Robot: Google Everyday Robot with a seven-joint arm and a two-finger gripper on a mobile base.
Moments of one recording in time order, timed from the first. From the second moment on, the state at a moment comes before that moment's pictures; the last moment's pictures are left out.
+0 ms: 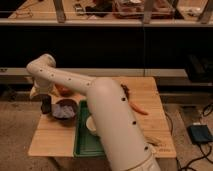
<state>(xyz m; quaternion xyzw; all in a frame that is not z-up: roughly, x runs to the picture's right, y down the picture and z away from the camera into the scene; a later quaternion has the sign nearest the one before) -0.359 0.026 0.855 -0.08 -0.32 -0.70 0.63</state>
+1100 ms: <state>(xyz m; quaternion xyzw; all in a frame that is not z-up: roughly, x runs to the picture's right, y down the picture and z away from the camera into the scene) -0.366 0.043 0.872 -0.10 -0.32 -0.71 0.62</state>
